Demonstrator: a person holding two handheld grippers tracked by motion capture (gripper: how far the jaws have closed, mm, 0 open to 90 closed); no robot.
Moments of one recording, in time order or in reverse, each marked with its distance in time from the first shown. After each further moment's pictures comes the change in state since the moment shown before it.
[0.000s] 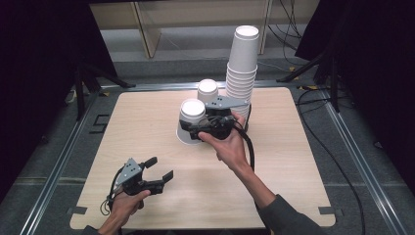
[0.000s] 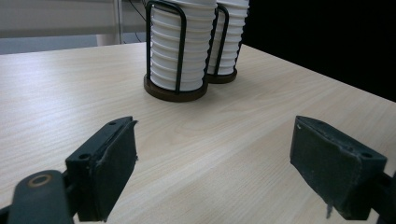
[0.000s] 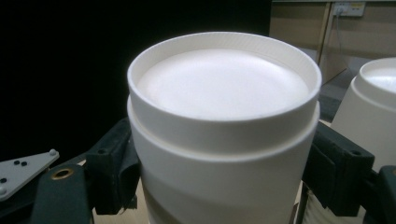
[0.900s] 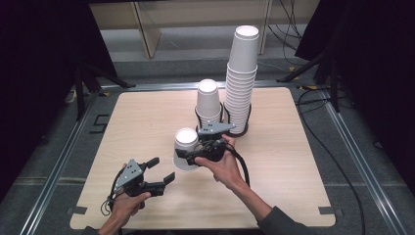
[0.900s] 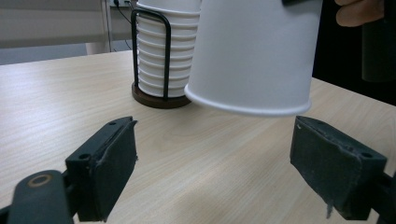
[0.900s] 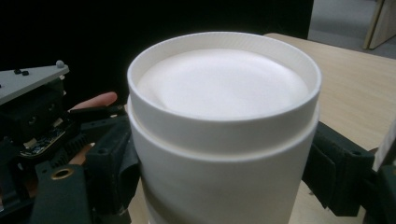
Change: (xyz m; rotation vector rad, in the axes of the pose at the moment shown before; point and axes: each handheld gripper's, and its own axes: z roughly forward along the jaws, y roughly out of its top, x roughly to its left) left arm -0.006 0.000 -0.001 -0.021 -0.037 0.021; right arm 0.011 -0.068 0.025 0.131 0.136 0.043
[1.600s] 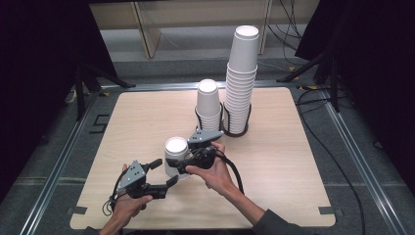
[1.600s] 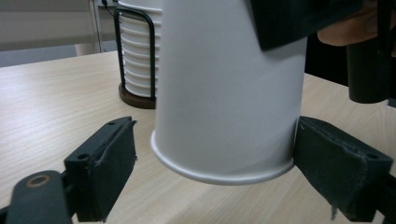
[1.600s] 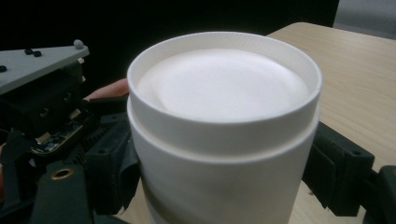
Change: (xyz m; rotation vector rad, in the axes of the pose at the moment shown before) left arm -0.008 0.000 0.003 0.020 -0.038 0.004; right arm 0.018 -0.009 0.020 0.025 0.056 -0.036
